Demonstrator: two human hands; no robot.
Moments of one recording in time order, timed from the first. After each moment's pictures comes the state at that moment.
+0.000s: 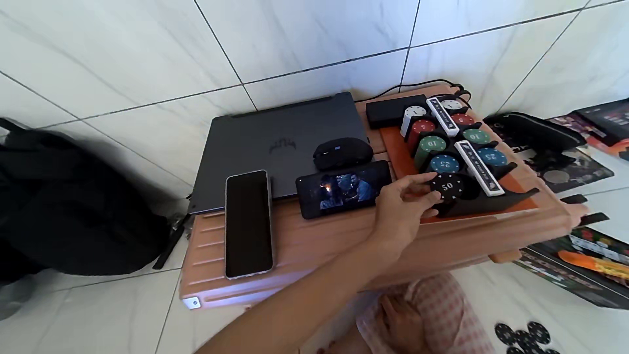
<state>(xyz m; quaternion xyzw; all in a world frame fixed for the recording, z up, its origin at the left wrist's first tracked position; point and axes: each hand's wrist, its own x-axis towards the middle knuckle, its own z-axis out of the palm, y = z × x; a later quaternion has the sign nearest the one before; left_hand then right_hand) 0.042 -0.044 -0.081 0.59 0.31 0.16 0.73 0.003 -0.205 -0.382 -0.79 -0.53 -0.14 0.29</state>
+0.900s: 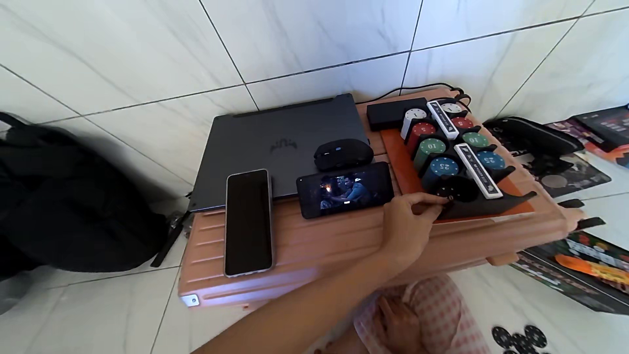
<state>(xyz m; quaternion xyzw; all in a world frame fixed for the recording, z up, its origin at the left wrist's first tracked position) 0.047 -0.052 -0.110 0.71 0.28 0.16 0.62 0.002 -0.205 -0.381 -0.79 -0.53 -0.14 0.29</state>
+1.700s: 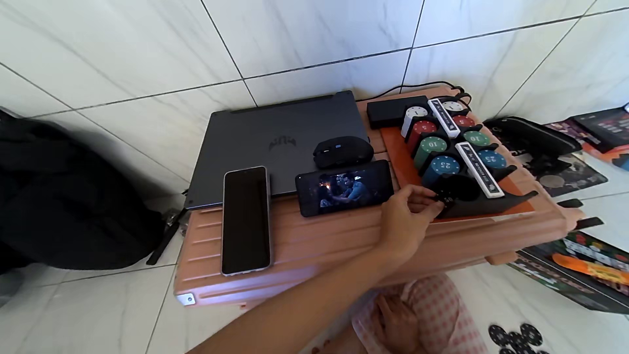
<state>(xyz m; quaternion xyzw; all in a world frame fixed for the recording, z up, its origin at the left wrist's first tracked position) 0.048 -0.049 -0.115 0.67 0.29 0.16 0.66 0.002 -0.204 -0.383 -0.79 -0.53 -0.14 0.29</state>
